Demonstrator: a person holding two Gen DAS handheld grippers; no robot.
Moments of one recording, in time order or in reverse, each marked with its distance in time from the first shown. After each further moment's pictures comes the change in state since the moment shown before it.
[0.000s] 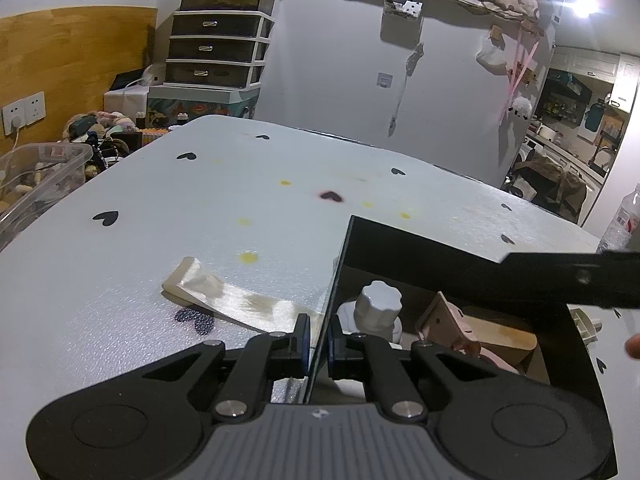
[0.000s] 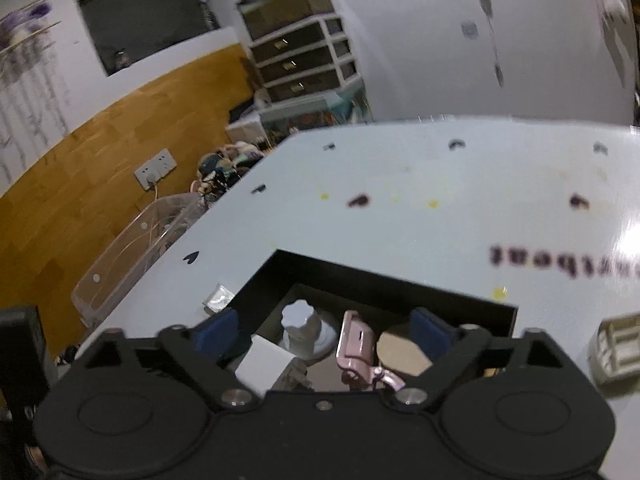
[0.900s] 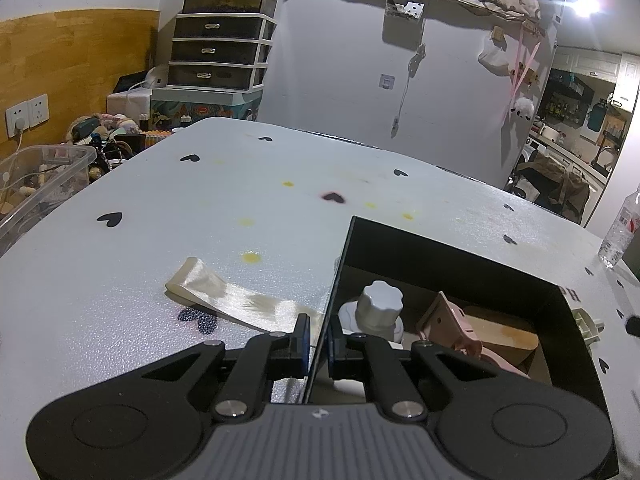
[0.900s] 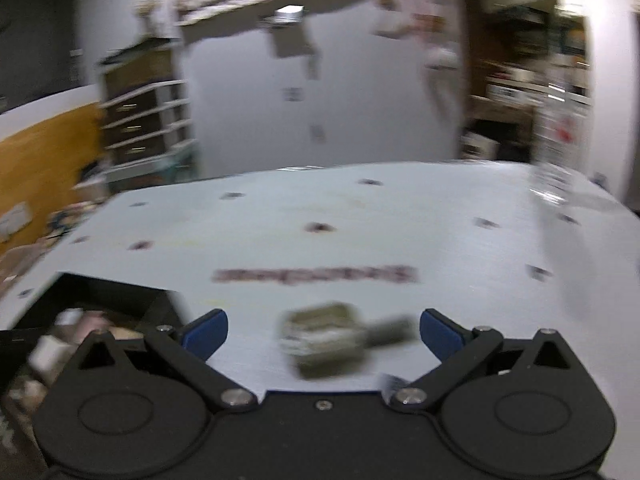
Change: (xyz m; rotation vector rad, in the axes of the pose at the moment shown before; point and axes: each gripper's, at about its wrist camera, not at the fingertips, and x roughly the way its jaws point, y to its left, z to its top) left arm -0.002 -0.002 -0.001 0.002 -0.002 0.008; right arm -0.098 -0.131 -0.062 0.122 -0.191 -0.561
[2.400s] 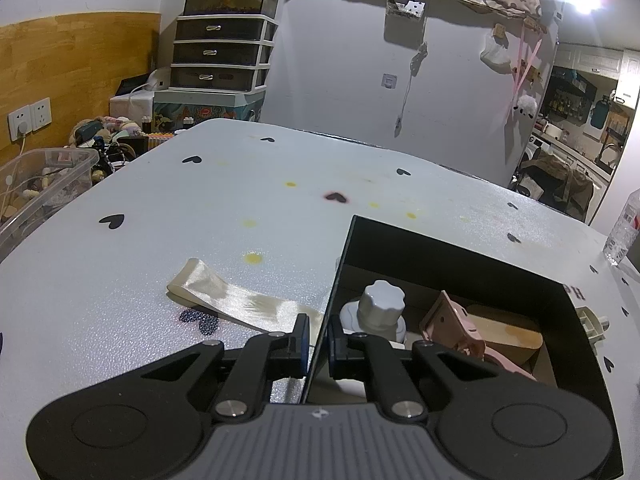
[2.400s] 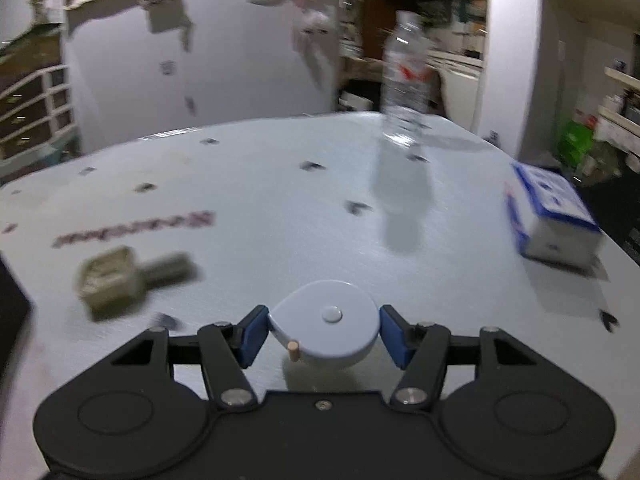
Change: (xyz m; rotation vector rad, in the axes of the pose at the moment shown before) left arm -0.002 0.004 0.002 0.003 -0.003 0.009; right arm -0.007 -0.074 -0.022 0.038 0.061 -0.167
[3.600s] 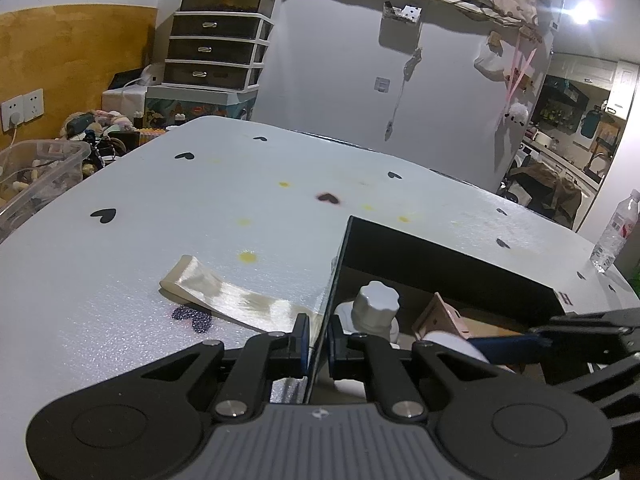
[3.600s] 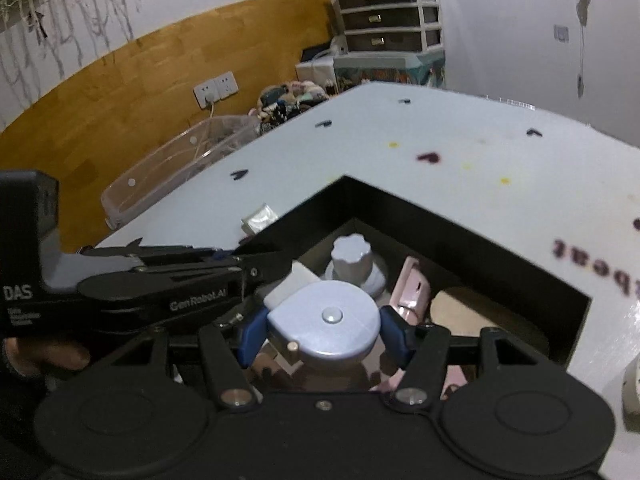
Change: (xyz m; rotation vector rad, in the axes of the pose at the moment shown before) left arm 0.003 0.004 -0.004 -0.022 -0.007 -0.043; right arm -0.017 0.275 0.013 -0.447 0.244 0.836
